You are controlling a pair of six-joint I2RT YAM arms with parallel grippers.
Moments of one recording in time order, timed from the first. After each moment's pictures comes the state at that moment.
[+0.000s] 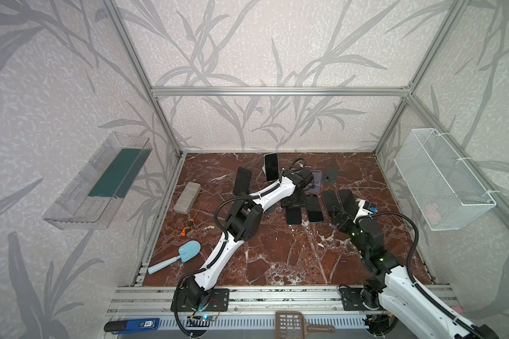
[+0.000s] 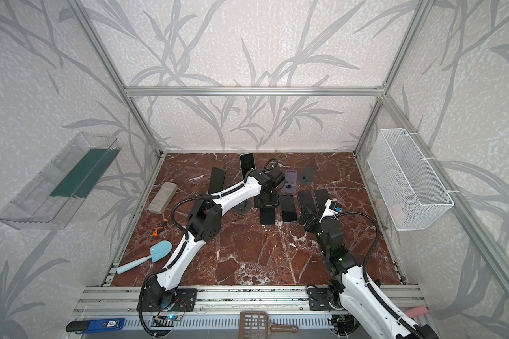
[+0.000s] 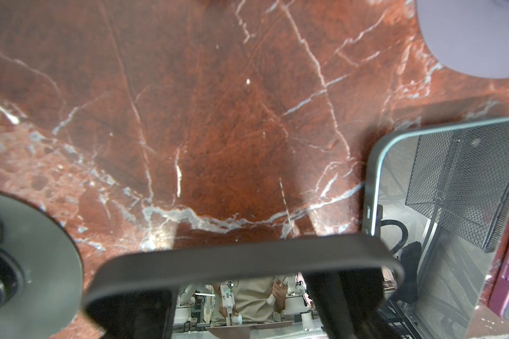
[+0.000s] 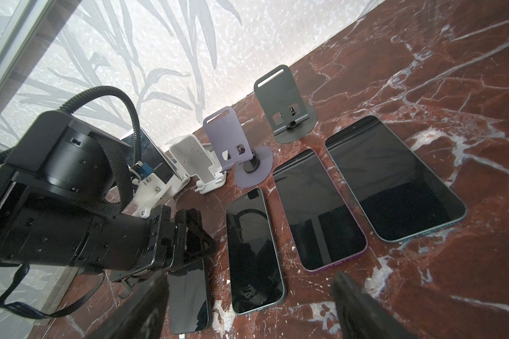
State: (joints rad) left arm -0.76 2.50 2.23 -1.12 -0.02 -0.75; right arm 0.36 0.68 0.21 0.15 0.17 0.69
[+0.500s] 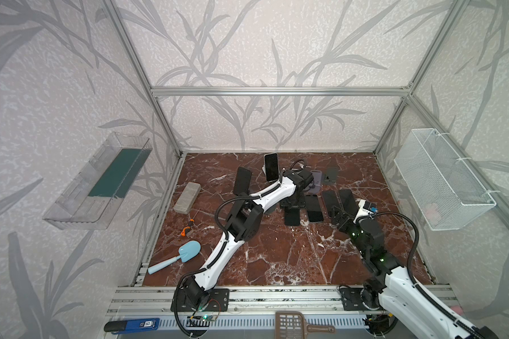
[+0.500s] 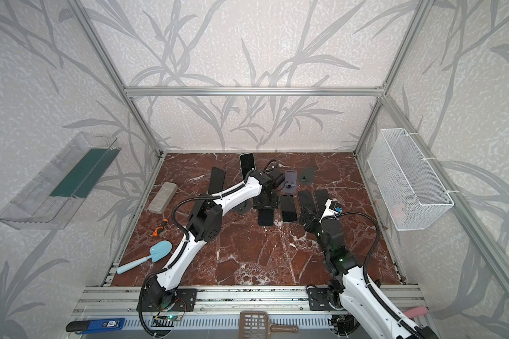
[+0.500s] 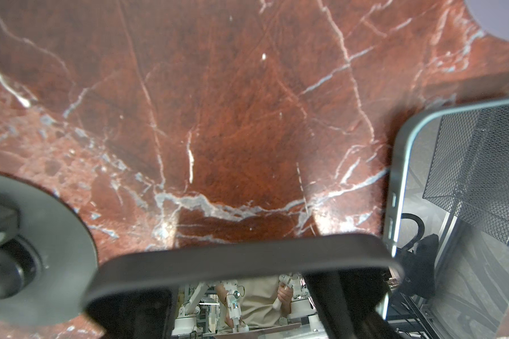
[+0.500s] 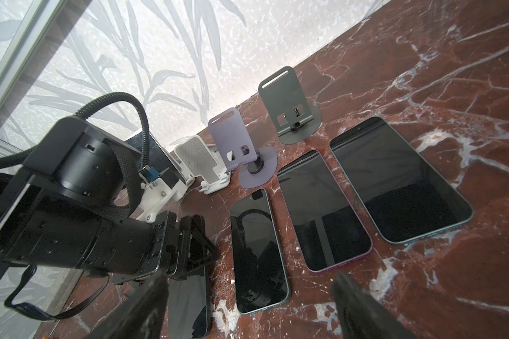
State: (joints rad) left arm -0.77 2.51 2.23 -1.16 -0.03 -0.73; right arm 0.36 0.66 0.21 0.15 0.16 0.69
